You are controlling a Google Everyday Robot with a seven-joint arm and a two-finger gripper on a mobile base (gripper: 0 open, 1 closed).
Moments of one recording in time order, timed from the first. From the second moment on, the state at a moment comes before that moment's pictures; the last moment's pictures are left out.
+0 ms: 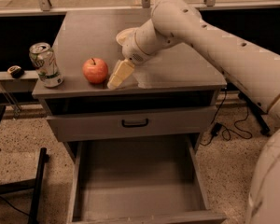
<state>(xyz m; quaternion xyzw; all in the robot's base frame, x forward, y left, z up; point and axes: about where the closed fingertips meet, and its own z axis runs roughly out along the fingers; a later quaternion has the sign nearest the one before) 0.697 0.073 0.852 -0.64 0.65 0.12 0.39</state>
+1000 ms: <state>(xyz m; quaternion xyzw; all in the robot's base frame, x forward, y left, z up) 0.672 0.105 0.863 -0.62 0.62 0.23 0.43</state>
